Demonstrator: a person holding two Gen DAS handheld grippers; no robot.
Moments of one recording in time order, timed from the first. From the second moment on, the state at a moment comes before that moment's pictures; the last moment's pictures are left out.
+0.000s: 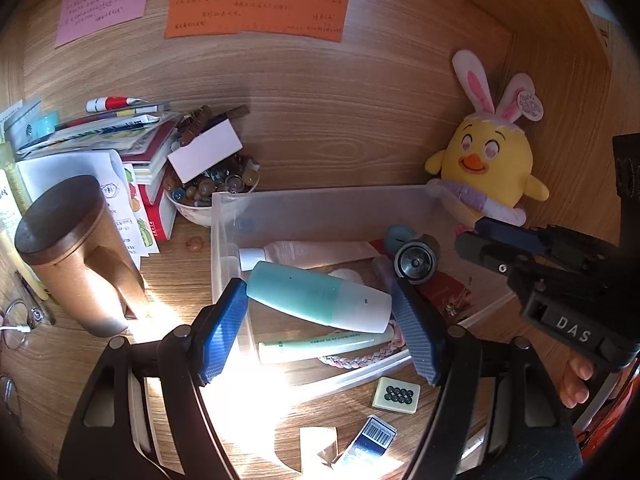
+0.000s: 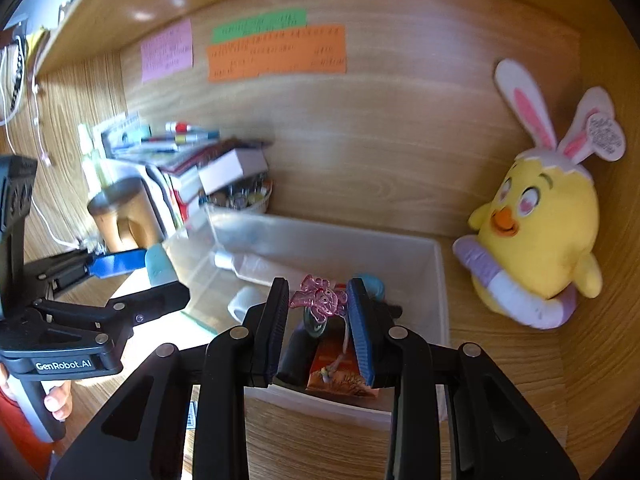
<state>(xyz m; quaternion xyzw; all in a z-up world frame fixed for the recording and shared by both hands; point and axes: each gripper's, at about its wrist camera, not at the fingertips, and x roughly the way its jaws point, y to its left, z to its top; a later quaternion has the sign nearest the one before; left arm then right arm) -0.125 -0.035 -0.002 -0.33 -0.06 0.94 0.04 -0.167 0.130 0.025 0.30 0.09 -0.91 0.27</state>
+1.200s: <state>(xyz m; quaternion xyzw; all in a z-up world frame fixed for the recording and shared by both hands) -0.078 -0.048 0.005 -0.34 -0.07 0.94 0.05 -0.143 0.150 0.016 0.33 0.11 -0.90 0.27</state>
